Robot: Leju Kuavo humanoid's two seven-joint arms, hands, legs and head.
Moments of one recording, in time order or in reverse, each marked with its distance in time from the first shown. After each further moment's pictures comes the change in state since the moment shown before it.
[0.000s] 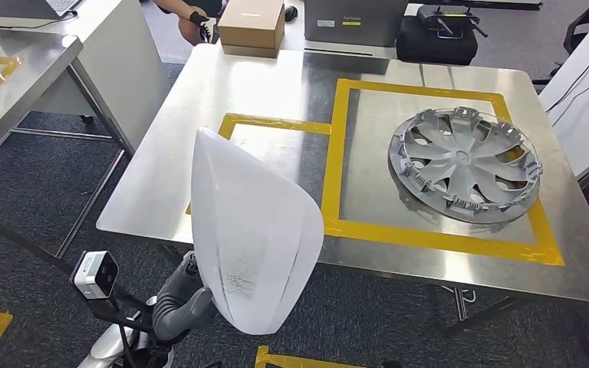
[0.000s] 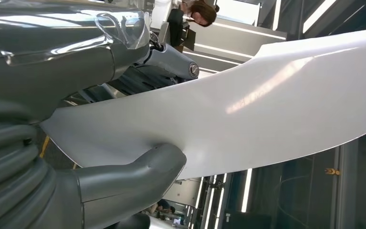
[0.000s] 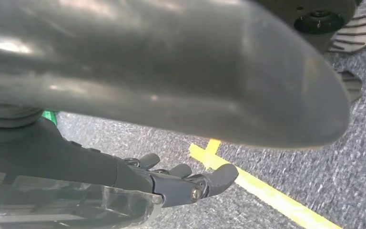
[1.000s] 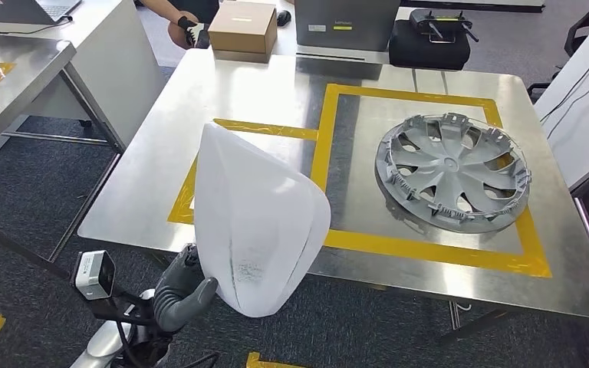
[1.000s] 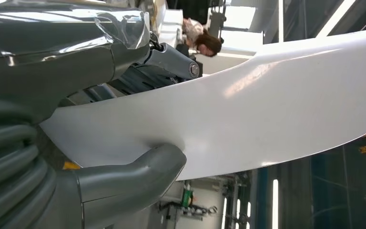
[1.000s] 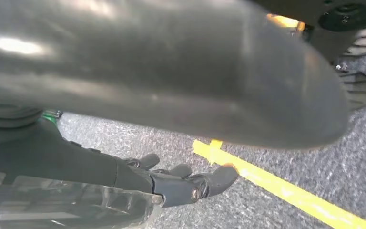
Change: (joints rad) left arm -0.002 0.011 0.041 -0.030 -0.149 0.128 -0.026; right arm 0.052 0.006 -0.009 -0.004 -0.046 0.002 -0.038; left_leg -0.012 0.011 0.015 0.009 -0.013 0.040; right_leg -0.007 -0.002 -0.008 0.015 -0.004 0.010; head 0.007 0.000
